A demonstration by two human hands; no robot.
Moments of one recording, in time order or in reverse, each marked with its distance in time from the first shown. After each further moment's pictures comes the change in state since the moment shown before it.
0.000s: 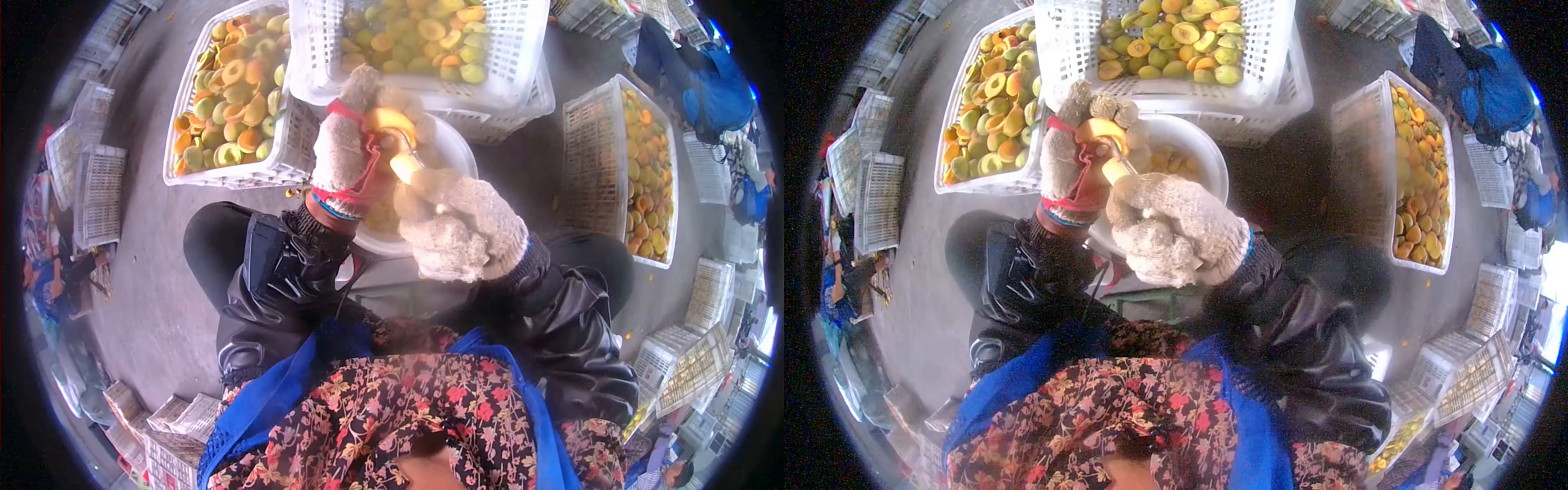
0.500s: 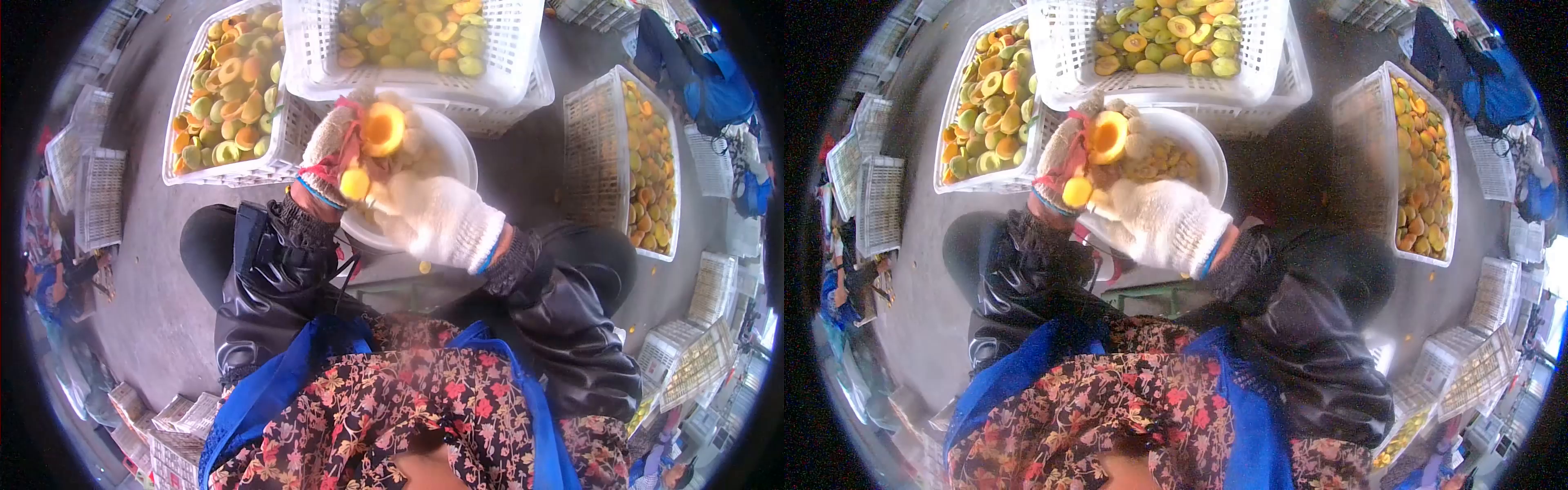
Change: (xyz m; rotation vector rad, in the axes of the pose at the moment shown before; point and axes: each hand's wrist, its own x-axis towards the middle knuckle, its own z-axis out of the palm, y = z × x) left_hand -0.017 -0.004 -0.033 -0.011 0.181 -0.345; right_hand 0.020 0.025 -0.018 -1.878 0.342 -0.952
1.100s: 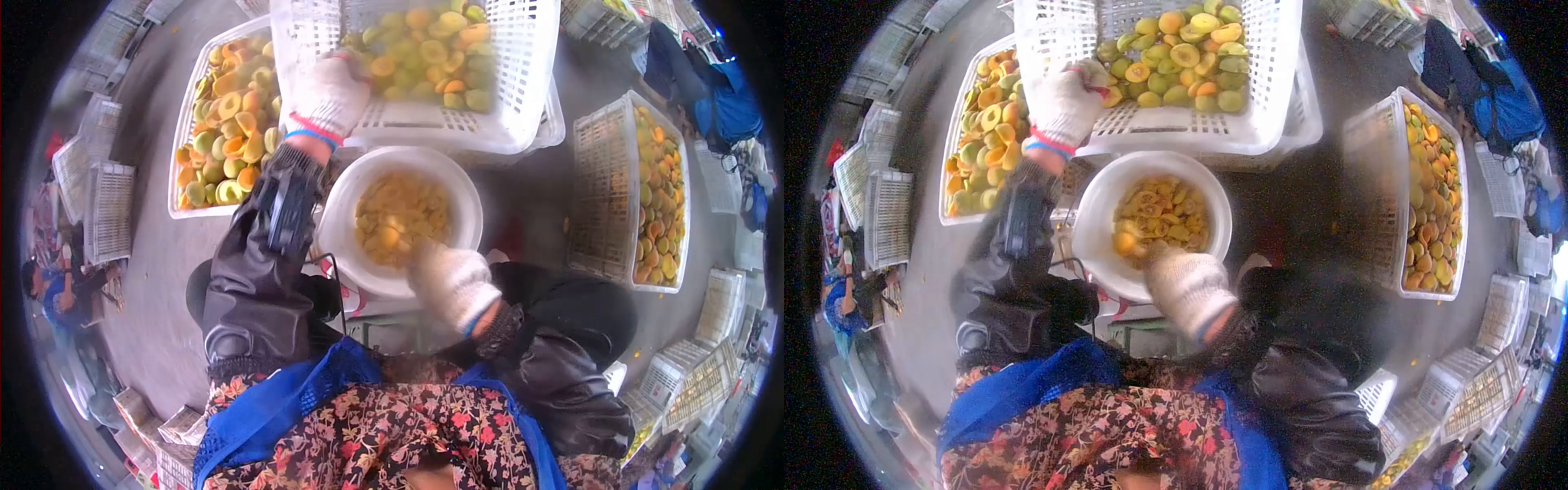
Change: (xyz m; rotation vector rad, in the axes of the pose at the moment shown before) left_hand 0.161 0.055 0.008 1.591 0.241 0.427; right_hand -0.031 0.023 0.033 -0.214 -0.353 0.440
